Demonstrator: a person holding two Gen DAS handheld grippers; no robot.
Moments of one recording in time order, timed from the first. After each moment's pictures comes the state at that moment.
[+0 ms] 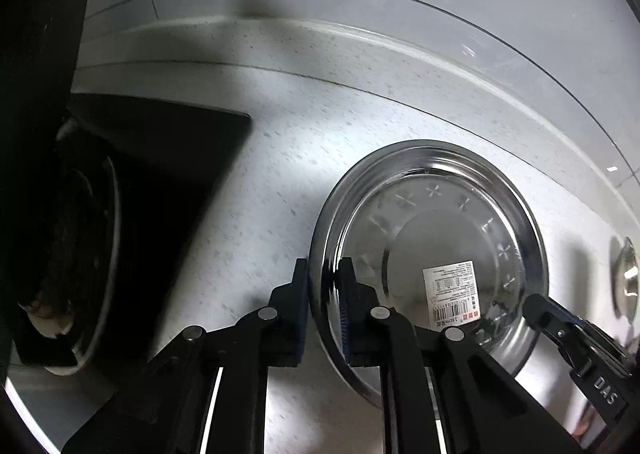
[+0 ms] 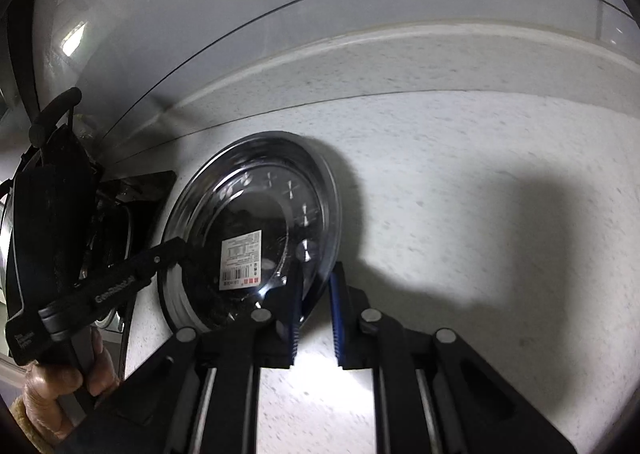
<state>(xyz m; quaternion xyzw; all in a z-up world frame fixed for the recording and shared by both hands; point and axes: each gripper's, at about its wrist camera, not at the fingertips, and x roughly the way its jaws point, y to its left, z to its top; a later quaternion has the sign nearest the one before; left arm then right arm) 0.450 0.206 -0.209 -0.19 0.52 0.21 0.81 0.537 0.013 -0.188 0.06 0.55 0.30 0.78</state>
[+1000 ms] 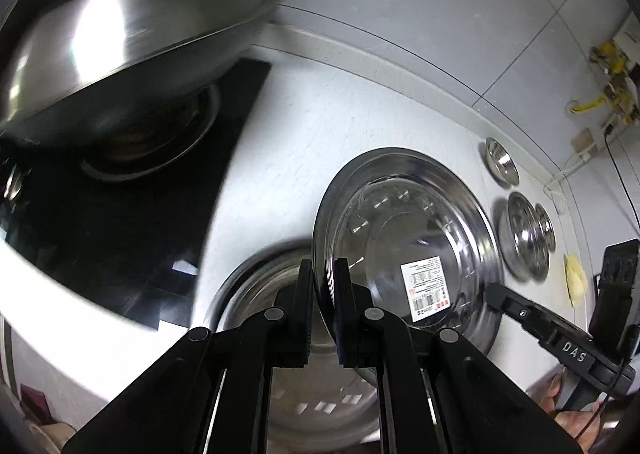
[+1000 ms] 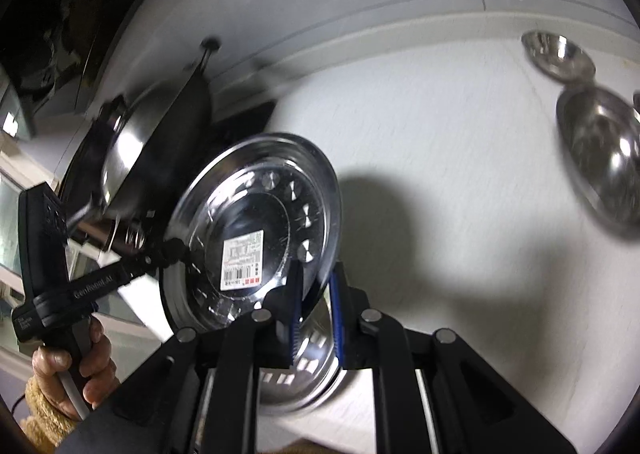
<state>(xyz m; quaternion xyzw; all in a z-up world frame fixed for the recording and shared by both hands) 0.191 0.166 -0.105 -0.23 0.49 0.07 0.84 0.269 -0.028 -0.097 0.09 0.53 0.29 0.79</state>
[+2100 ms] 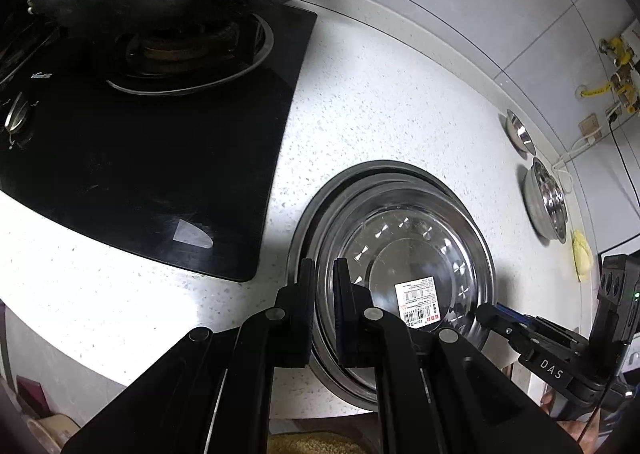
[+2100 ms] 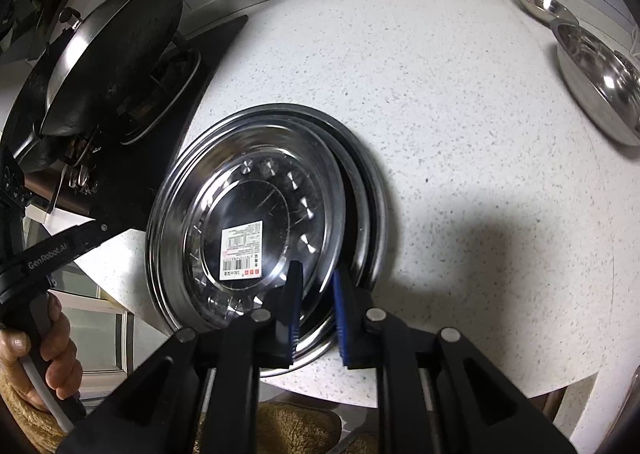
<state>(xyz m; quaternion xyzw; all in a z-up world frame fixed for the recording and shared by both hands) 0.125 0.194 -0.147 -0.25 0.51 0.06 0.82 0.211 0.013 -0.154 0.01 0.59 0.21 0.78</state>
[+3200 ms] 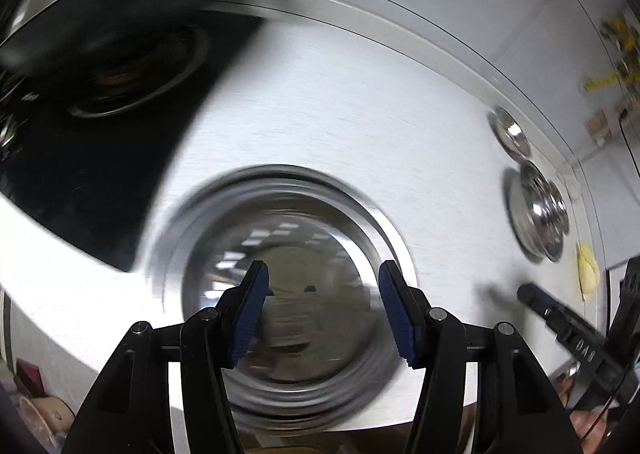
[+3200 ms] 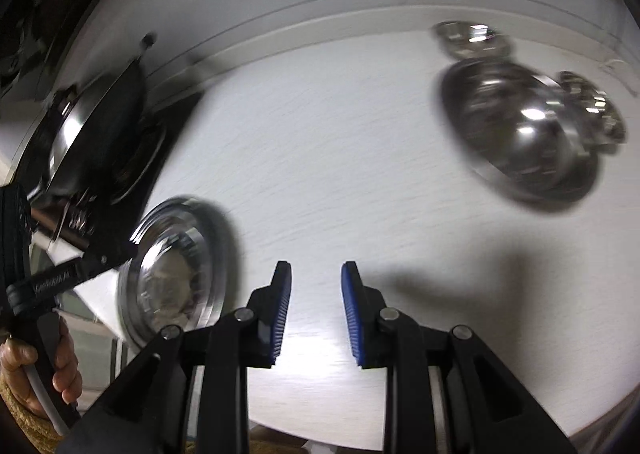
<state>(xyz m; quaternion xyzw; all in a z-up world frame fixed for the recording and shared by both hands) 0.186 0.081 -0.125 -0.23 0.52 0.09 0.82 0.274 -0.134 -0.107 0.04 0.53 0.20 0.83</state>
